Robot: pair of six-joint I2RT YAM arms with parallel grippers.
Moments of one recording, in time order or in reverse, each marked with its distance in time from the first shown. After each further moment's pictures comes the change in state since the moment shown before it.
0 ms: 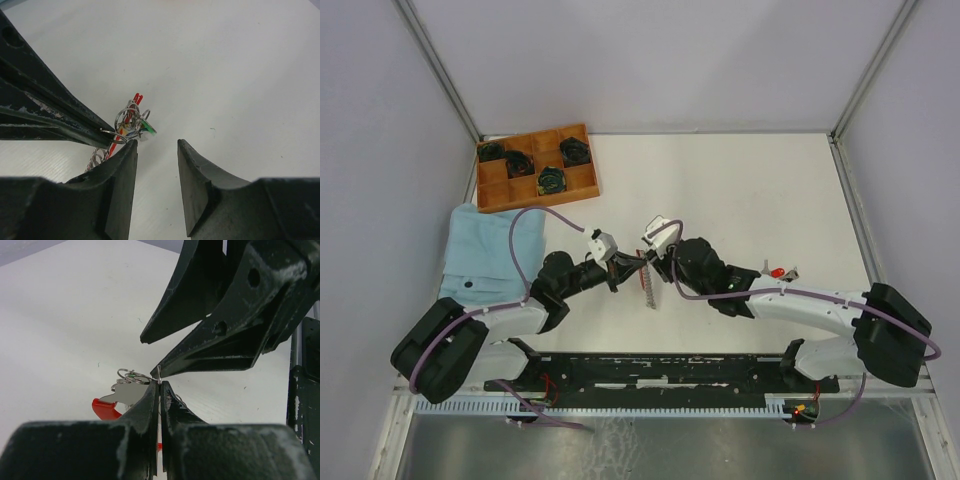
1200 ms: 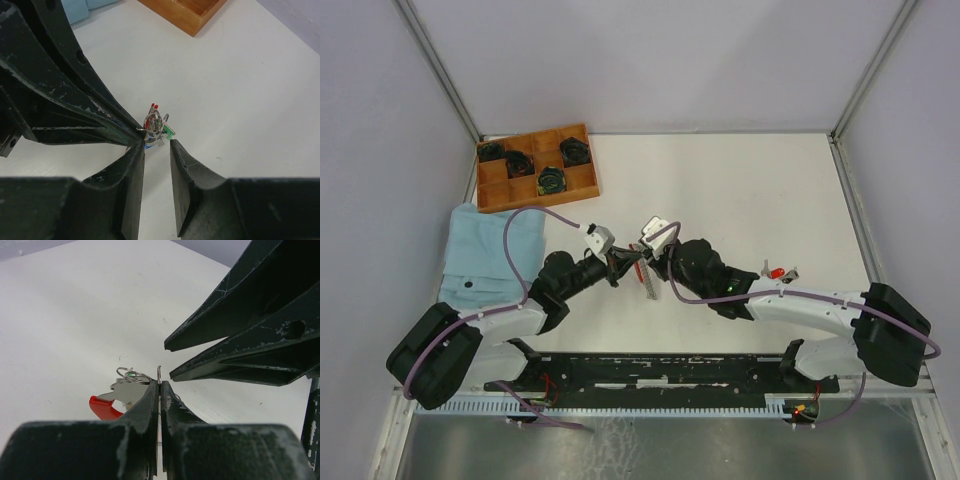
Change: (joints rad) left arm -0.021 -0.040 0.011 -0.068 -0.175 -0.051; right arm 0.024 0.006 -0.010 0.128 -0.034 -0.049
